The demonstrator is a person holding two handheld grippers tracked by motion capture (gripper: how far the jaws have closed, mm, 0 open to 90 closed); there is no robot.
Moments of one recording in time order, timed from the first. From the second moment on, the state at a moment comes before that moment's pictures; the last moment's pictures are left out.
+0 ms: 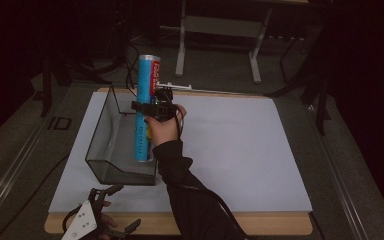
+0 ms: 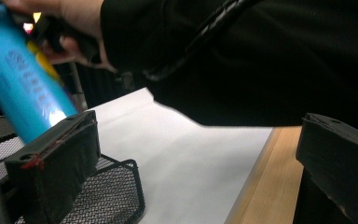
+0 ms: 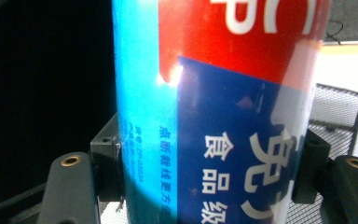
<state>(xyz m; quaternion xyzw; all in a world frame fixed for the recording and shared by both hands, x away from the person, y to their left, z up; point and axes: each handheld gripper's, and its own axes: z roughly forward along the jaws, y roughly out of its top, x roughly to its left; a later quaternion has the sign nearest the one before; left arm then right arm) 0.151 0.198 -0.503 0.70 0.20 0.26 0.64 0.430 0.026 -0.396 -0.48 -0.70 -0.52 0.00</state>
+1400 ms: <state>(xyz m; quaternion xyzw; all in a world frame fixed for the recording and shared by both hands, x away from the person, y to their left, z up) 0.151 0.197 -0.502 0.70 0.19 0.25 0.64 0.437 0.048 -0.471 -0.57 -0.73 -0.38 0.00</state>
